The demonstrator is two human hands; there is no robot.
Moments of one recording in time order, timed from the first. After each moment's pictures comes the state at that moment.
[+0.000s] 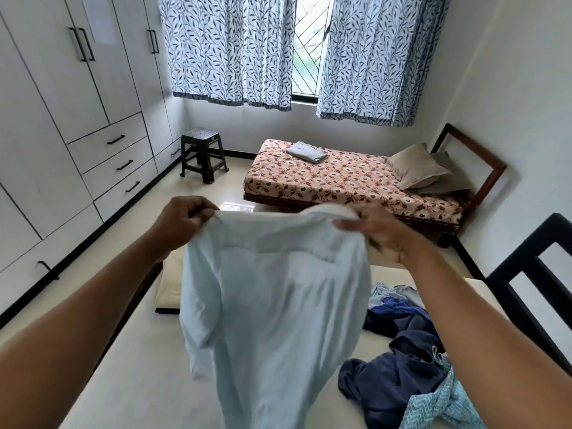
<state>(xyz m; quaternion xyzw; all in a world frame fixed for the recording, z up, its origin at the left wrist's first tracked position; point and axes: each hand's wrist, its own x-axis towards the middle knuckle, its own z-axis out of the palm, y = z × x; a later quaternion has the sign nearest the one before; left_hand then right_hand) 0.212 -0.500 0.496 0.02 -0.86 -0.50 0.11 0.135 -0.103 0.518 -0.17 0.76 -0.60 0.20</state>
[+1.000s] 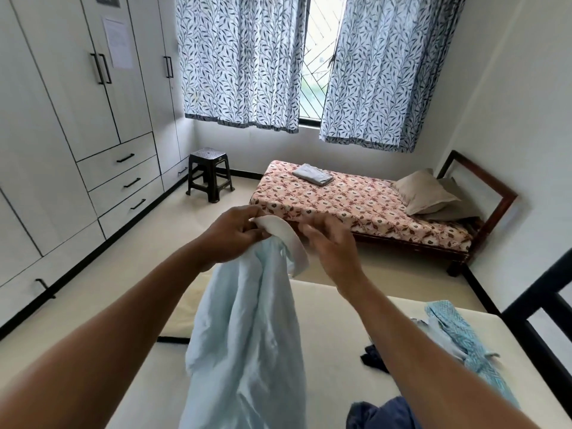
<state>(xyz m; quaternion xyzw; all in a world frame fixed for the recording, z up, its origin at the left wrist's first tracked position) 0.175 -0.443 0.538 -0.11 -0.85 -0.50 0.08 0.133 -0.227 0.501 -0.14 0.76 -0.62 -0.07</state>
